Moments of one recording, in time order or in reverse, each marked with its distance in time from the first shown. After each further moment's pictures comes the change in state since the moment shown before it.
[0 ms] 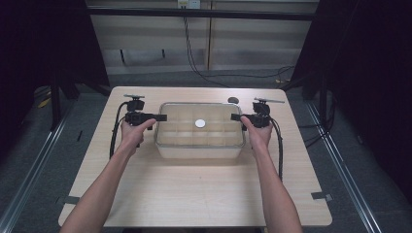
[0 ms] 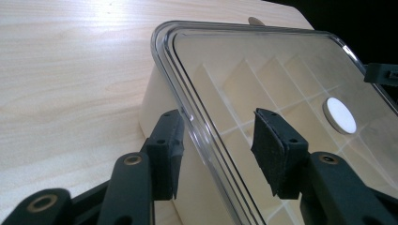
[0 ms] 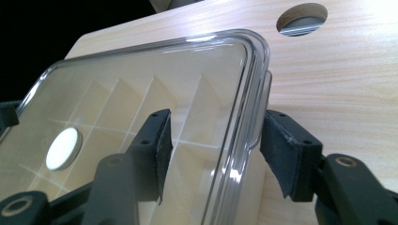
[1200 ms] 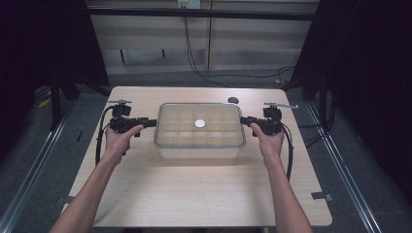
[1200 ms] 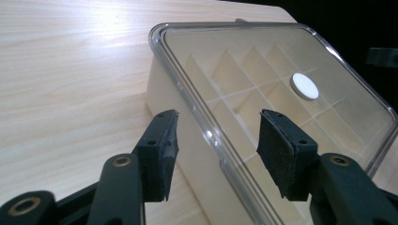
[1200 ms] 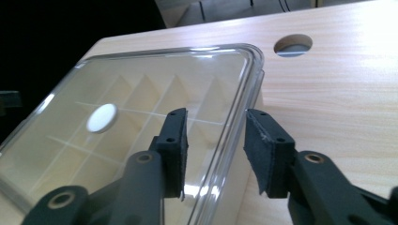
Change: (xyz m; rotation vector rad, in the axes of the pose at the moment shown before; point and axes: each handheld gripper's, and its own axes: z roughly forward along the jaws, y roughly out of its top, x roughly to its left) left arm -0.010 -0.020 -0.057 -0.045 0.002 0.080; right arm 0.009 -0.014 -0.055 -0.085 0.008 -0.113
